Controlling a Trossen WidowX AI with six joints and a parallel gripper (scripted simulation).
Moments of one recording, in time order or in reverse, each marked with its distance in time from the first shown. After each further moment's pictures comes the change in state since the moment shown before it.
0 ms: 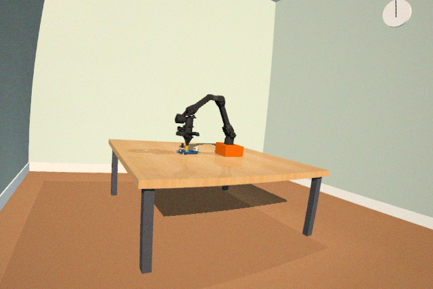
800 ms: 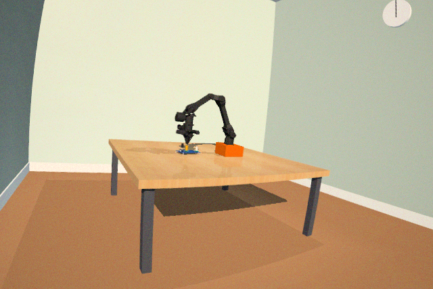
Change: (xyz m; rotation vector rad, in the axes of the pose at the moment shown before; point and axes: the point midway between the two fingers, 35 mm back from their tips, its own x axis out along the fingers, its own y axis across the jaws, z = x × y) arm -0.014 0.001 0.000 0.001 0.001 -0.002
